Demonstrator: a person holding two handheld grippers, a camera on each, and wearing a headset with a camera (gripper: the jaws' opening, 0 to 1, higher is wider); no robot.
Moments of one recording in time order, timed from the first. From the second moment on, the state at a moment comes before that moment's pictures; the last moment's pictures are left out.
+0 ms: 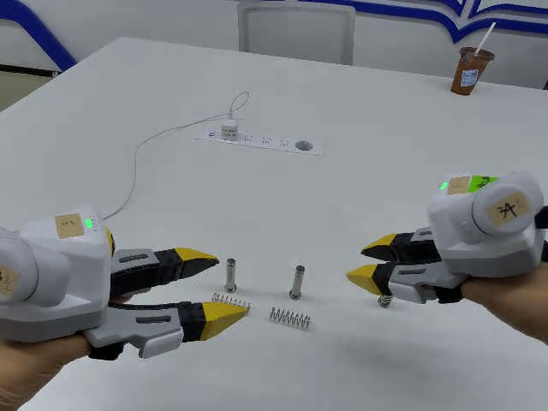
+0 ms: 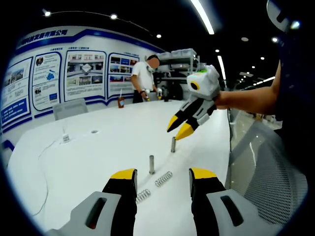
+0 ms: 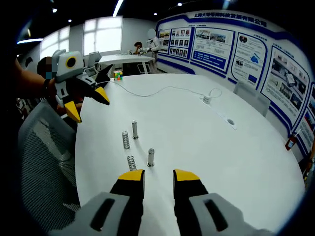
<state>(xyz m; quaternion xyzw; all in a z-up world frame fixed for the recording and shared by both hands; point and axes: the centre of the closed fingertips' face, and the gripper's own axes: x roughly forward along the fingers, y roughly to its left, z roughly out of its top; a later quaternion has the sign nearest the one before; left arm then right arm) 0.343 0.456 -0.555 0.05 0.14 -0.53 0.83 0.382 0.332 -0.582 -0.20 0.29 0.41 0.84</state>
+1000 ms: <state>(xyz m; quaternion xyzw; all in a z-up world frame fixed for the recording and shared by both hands) 0.338 0.460 -0.560 0.05 0.15 -0.53 0.84 0.373 0.408 -0.656 -0.28 0.37 0.50 0.73</state>
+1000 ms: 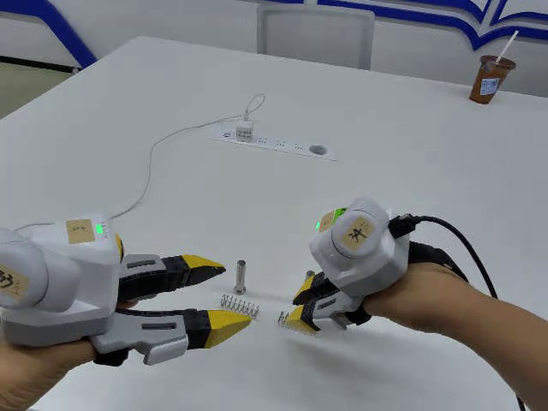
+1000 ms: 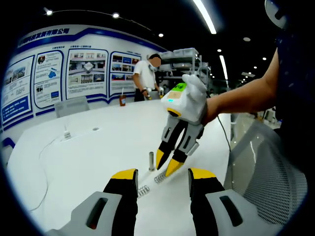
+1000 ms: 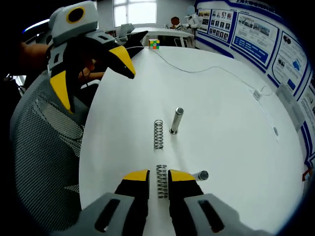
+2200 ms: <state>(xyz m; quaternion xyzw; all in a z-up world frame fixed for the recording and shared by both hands) 0.335 0.461 -0.564 0.05 0.15 -0.52 0.84 0.378 0.409 -0.678 -0.30 0.40 0.50 0.70</state>
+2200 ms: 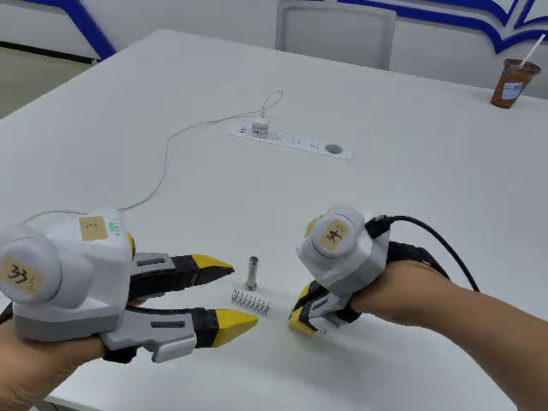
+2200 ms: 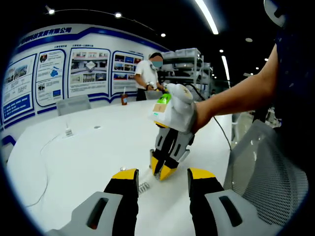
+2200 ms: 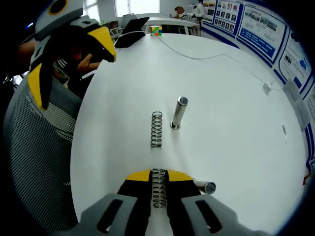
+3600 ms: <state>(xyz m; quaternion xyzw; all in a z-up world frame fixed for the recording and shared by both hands) 0.335 0.412 -0.558 0.03 0.15 -0.59 0.79 0.353 0.431 -0.536 -0.10 0.25 0.51 0.82</state>
